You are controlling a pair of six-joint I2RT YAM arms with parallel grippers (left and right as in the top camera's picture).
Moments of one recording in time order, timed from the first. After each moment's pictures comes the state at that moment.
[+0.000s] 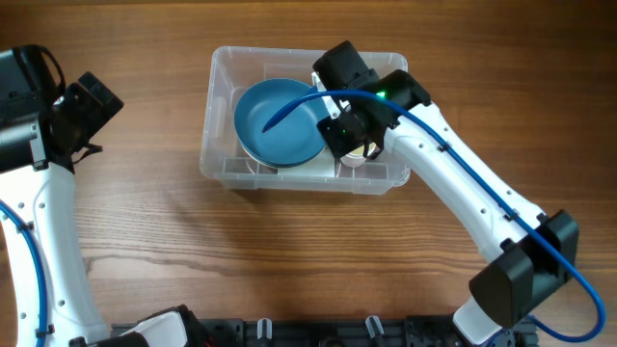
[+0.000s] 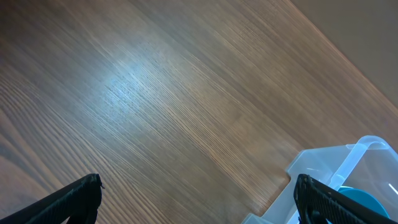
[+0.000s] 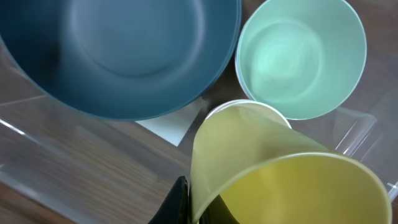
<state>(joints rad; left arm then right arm) 0.31 1.40 1.48 -1.01 -0.10 -0.46 0.59 1.79 1.66 -1.12 0.07 0.05</state>
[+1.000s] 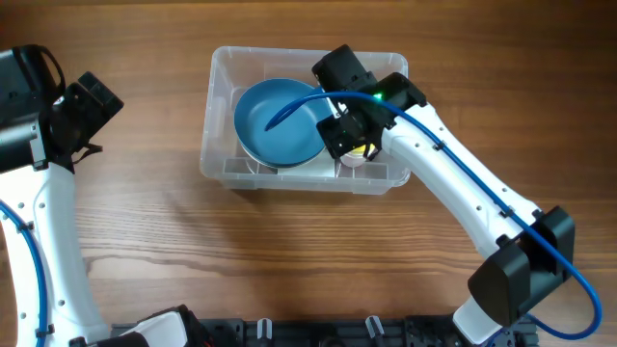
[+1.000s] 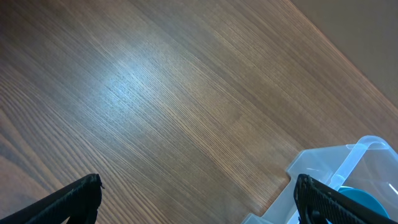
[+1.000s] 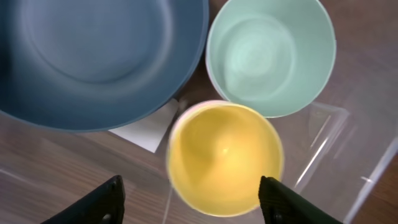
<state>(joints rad) 0.31 1.40 1.48 -1.01 -0.10 -0.46 0.59 1.80 1.63 -1.09 0.16 0.08</state>
